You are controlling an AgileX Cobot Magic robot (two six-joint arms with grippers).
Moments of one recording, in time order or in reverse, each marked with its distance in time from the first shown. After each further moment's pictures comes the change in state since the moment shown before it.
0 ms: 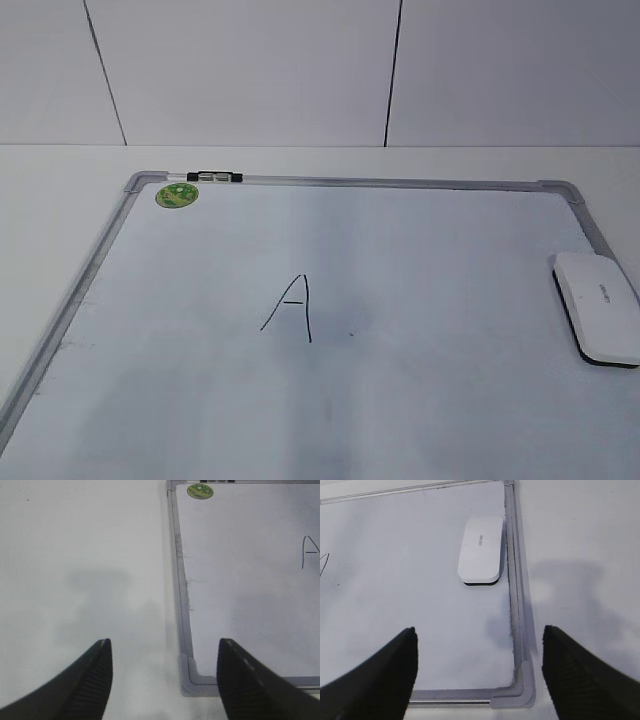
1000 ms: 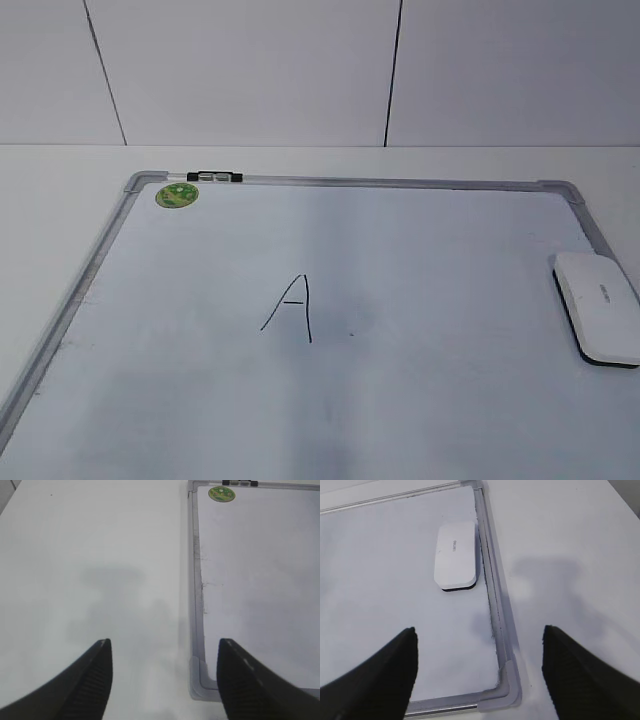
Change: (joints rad) left arm 0.073 0.000 0.000 -0.001 0.000 0.000; right arm -0.114 0.000 0.000 0.000 0.000 0.000
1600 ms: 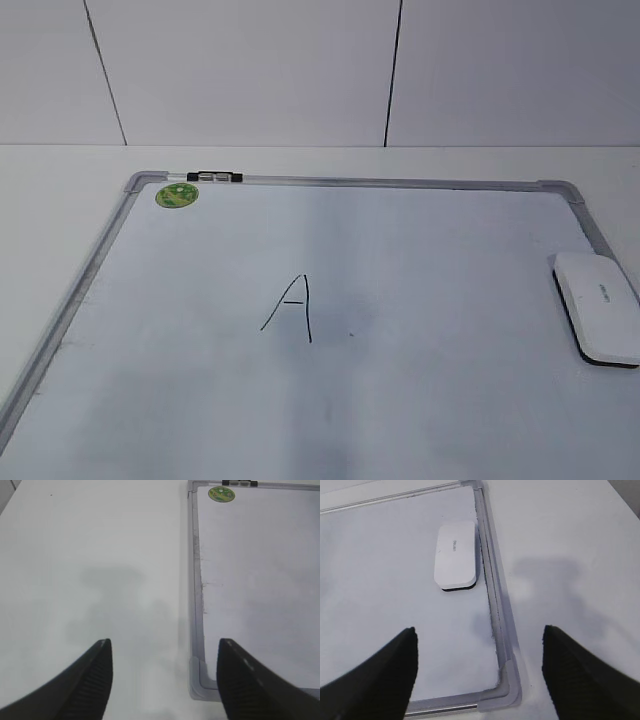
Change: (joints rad) left arm 0.000 0.000 0.000 -0.002 0.000 0.000; right arm 0.000 0.000 0.000 0.000 0.000 0.000
